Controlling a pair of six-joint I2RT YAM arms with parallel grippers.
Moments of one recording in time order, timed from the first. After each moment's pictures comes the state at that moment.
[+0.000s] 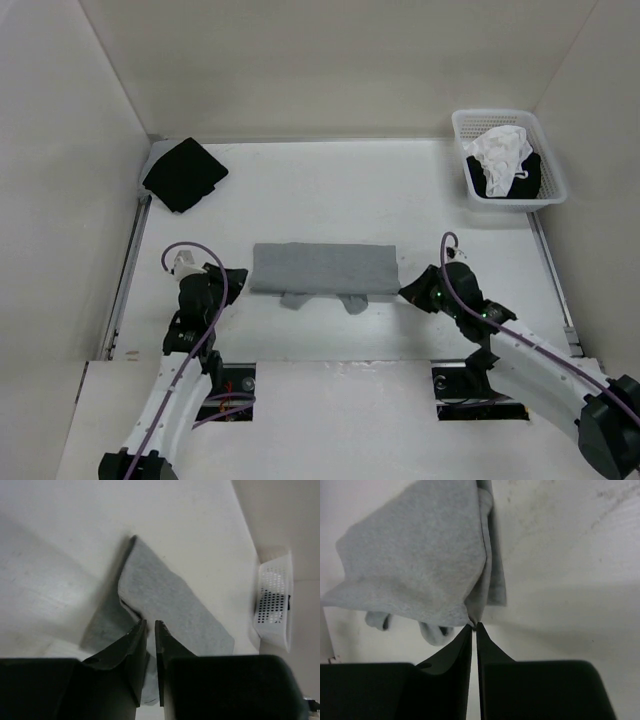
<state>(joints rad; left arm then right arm) -0.09 0.49 0.13 -0.04 0.02 -1.01 0.52 0.79 0.28 -0.11 0.02 0.93</state>
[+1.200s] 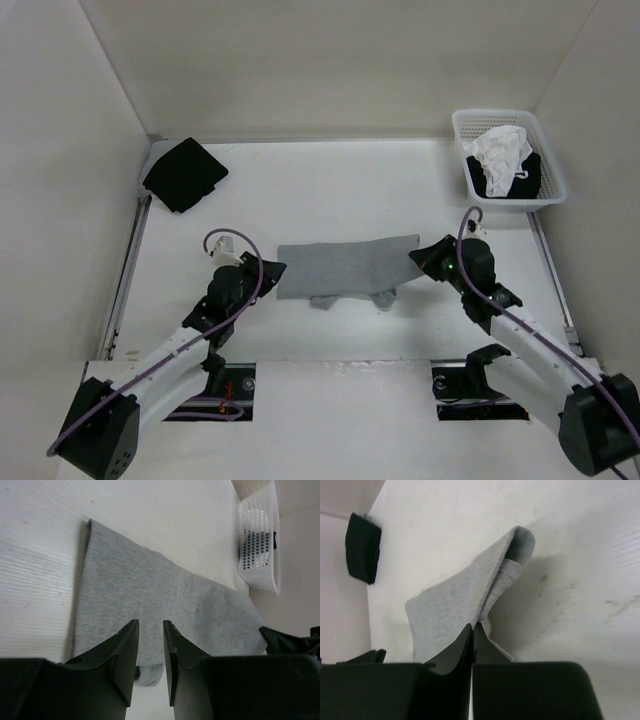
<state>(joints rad) -0.45 0.79 0.15 0.29 -0.08 -1.06 0.34 0.90 0.37 0.10 -0.03 0.93</state>
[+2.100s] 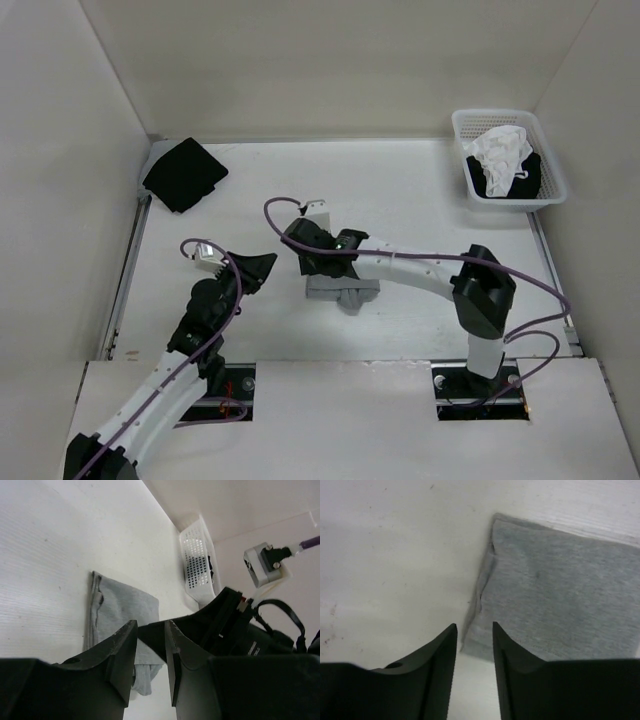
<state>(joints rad) -0.43 0.48 0.12 0.27 -0.06 -1.10 1.05 1.86 1.49 -0.58 0.46 0.72</state>
